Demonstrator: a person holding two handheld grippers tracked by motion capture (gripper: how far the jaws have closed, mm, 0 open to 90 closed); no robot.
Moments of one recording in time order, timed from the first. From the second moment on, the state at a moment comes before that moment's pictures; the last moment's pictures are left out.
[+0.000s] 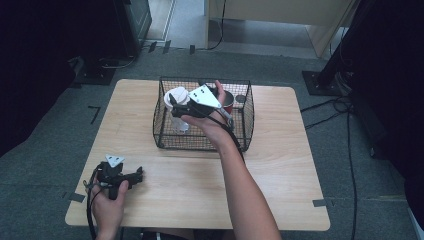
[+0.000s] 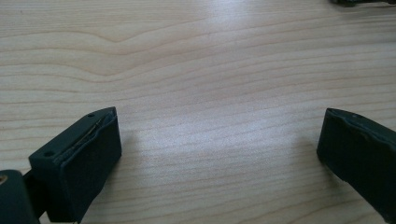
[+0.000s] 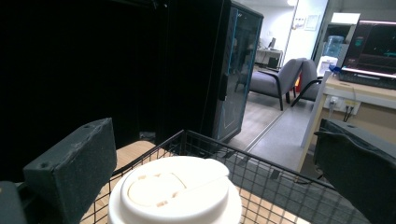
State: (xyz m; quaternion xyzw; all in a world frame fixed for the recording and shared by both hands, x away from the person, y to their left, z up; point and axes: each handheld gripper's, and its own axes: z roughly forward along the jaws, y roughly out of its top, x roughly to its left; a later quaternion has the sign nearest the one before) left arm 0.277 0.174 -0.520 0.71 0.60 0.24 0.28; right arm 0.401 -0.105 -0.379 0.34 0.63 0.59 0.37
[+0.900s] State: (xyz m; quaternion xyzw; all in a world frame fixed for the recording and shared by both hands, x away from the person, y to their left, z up) left arm 0.277 0.173 -0.520 0.71 0.60 0.24 0.28; right arm 0.339 -0.189 -0.379 0.37 0.61 0.56 0.42
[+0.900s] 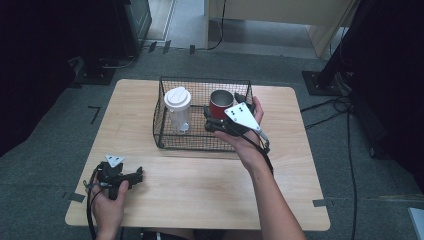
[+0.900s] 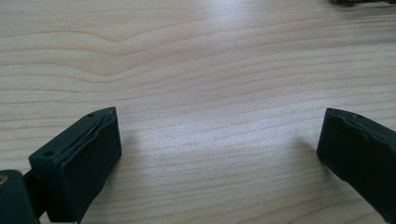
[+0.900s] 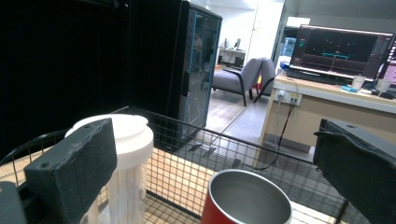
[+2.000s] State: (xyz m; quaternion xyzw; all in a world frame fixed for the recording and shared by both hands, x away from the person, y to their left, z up) left arm 0.277 0.173 -0.520 0.71 0.60 0.24 0.28; right arm 0.266 -0.274 -0.424 0.41 0.61 0.52 0.44
